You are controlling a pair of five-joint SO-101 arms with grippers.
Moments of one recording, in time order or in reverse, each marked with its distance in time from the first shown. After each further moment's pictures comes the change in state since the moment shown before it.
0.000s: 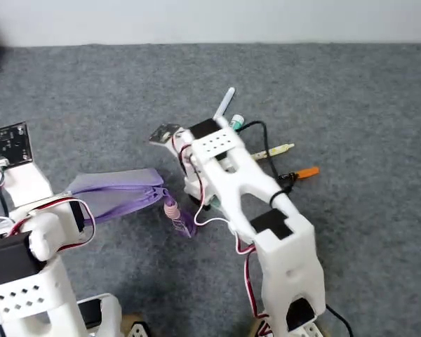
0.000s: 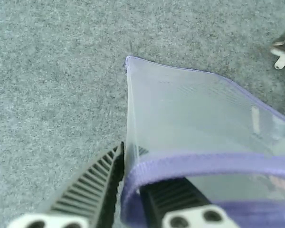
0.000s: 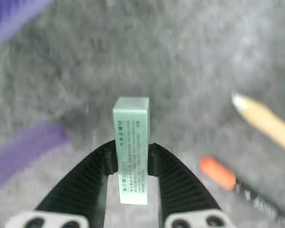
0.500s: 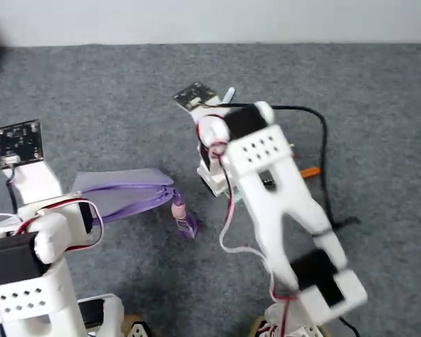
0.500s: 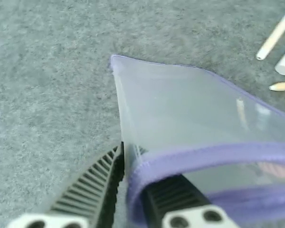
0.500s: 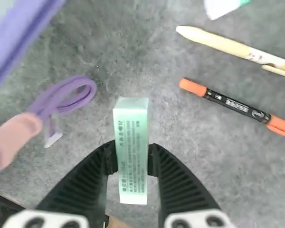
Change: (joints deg) left arm 5.5 0.0 -1.8 1.7 0.9; right arm 2.0 -31.1 5.5 11.7 -15.0
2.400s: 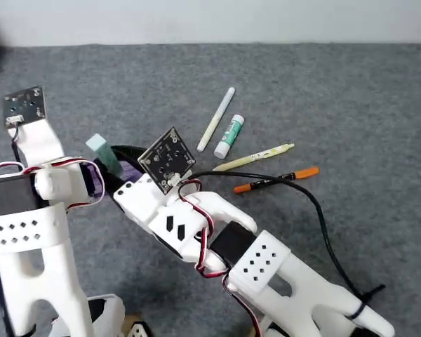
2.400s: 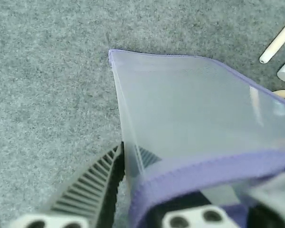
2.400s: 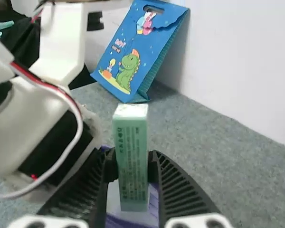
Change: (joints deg) left arm 1.2 20.4 -12.1 0.0 5.2; right arm -25.1 -34.6 50.6 -85.0 -13.1
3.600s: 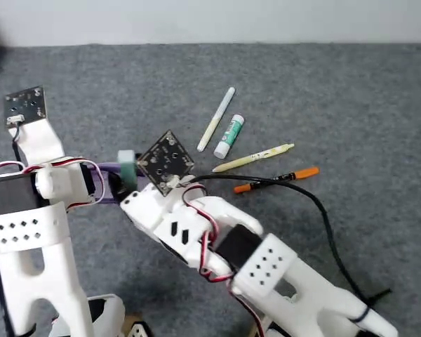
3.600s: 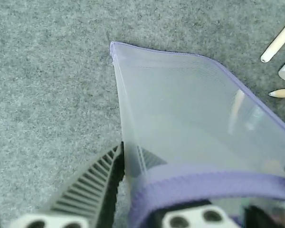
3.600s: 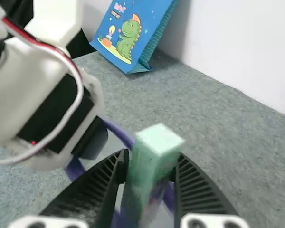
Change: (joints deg) left arm 0.0 0.4 0.0 0.0 0.0; right arm -1.0 -1.2 -0.3 7.0 0.2
